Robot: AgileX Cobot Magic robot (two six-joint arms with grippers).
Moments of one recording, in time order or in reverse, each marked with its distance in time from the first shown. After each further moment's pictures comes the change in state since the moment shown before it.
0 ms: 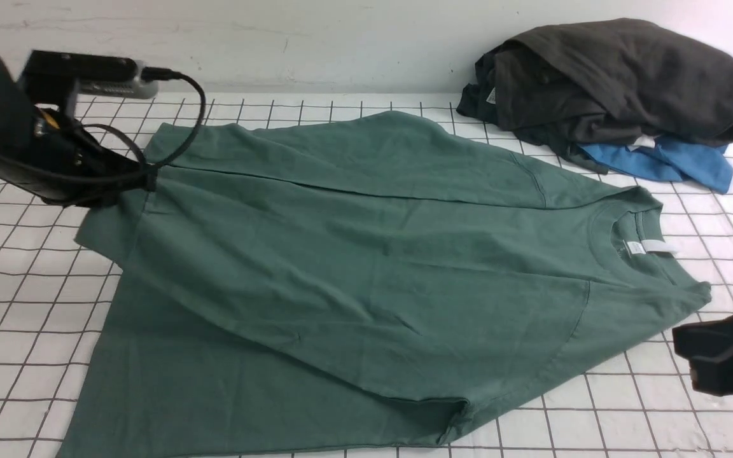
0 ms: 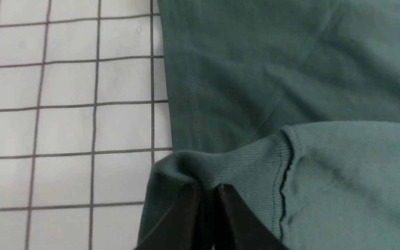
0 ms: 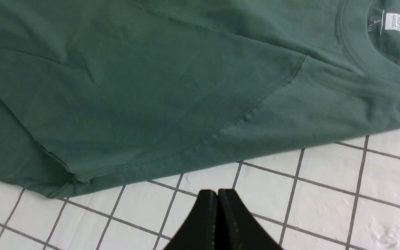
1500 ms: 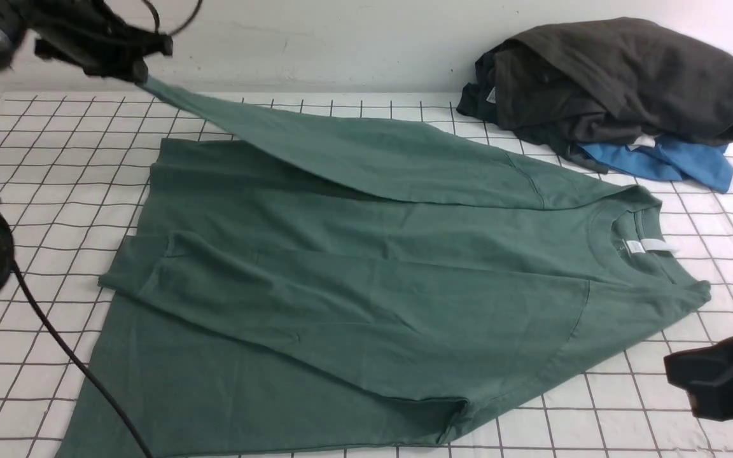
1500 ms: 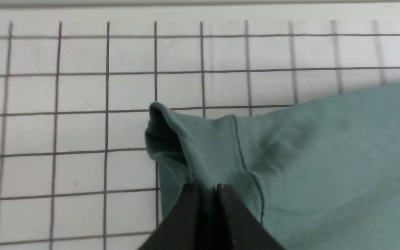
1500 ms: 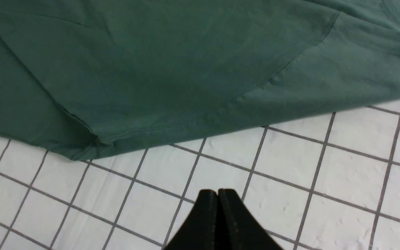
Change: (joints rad) right arm 0.000 0.000 0.000 0.016 0.095 -0.014; left arm 0.078 0.666 -1.402 -0.158 0.628 0.085
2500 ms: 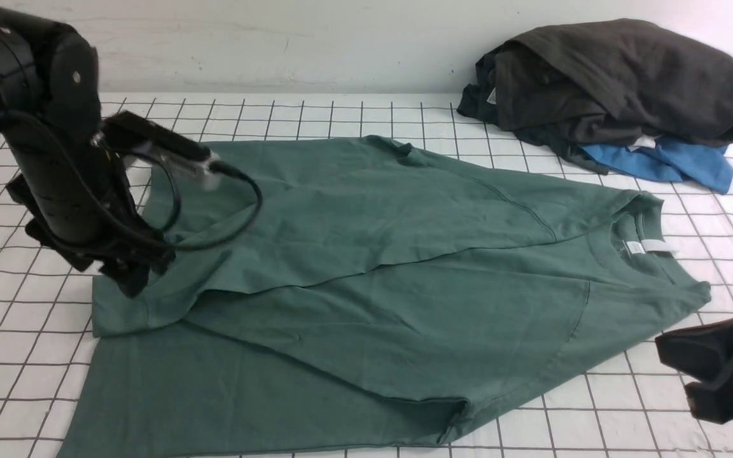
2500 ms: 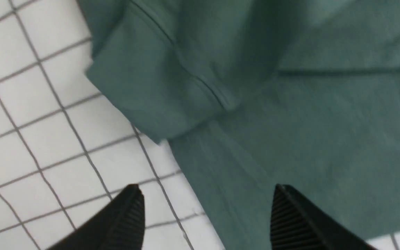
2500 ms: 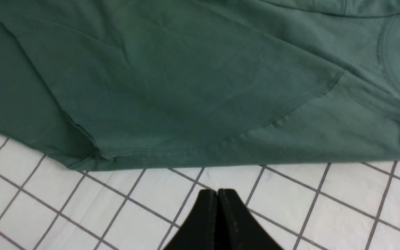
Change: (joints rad) right arm 0.009 0.000 0.000 0.096 -0.049 -0.248; left arm -0.273 -0.712 1.403 0.343 -0.084 0.068
